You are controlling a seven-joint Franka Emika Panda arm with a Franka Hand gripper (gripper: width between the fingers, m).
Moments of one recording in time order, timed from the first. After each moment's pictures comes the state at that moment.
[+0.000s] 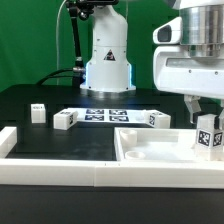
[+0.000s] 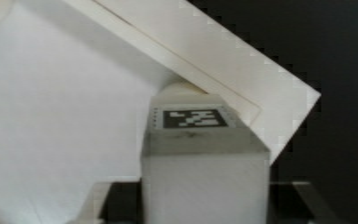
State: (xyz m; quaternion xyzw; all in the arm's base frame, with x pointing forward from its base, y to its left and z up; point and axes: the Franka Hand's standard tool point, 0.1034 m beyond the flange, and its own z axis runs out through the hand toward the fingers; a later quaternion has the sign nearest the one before) arm 0.626 0.115 0.079 -0.85 0.52 0.00 0.05
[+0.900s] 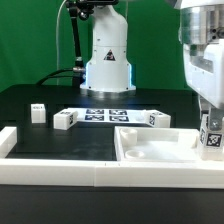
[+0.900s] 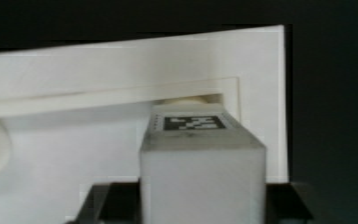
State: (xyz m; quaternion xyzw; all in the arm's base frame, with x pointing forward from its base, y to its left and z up) arm 0.625 0.118 0.080 -0.63 0.77 0.02 0.05
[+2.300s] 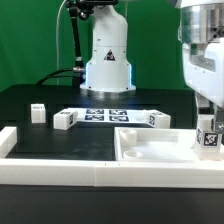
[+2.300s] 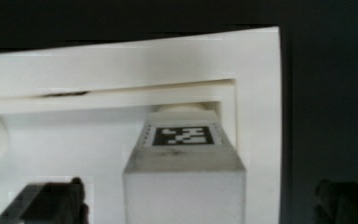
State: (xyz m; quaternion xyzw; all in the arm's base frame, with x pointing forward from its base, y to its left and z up) arm 0.628 0.116 0.082 -0.72 0.69 0.01 0.05
